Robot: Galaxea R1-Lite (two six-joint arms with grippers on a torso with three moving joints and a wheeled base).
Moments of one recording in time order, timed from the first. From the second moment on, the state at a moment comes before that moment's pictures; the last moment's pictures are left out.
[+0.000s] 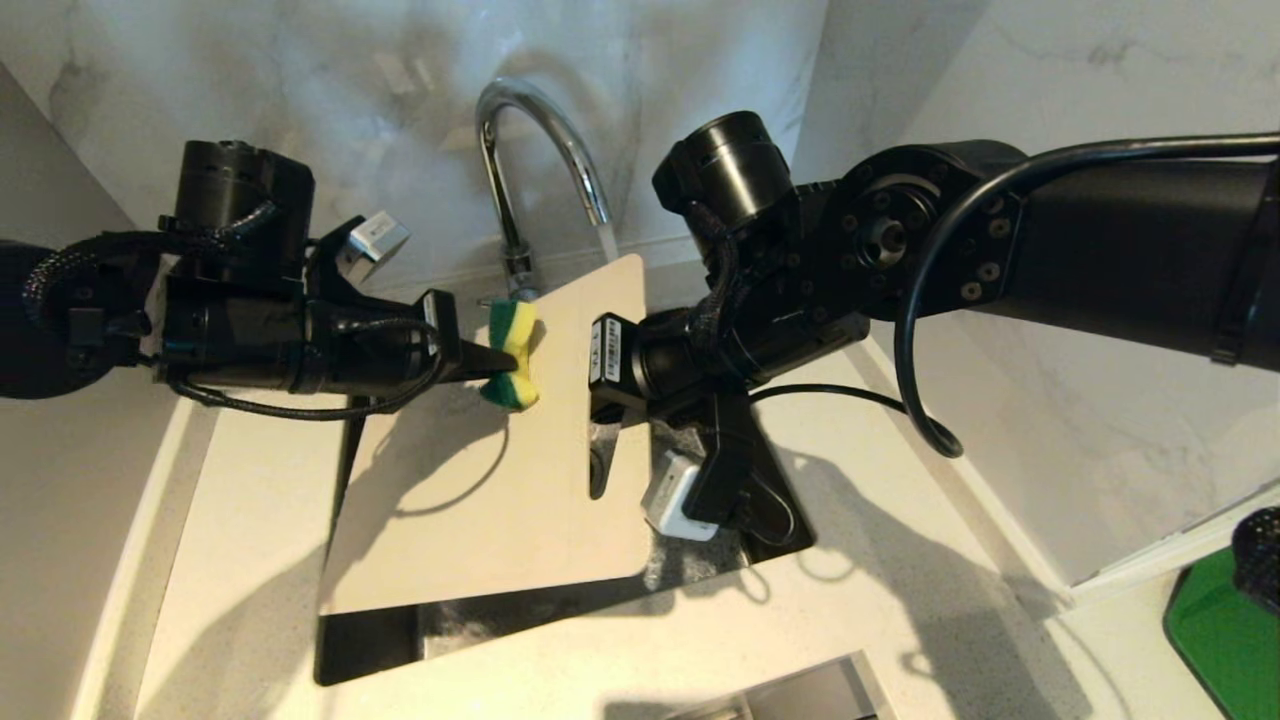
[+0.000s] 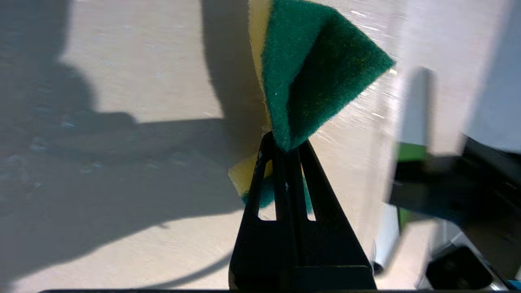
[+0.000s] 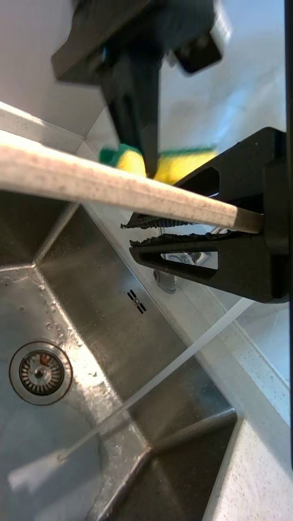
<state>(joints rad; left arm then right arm) -0.46 1.74 -1.41 0.11 -0.31 -0.55 0.66 1.99 -1.95 0.62 0.27 -2.55</state>
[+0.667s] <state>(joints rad) -0.34 1.83 -1.36 0.11 -0.29 -0.54 0.65 1.98 -1.95 0.62 0.27 -2.55</state>
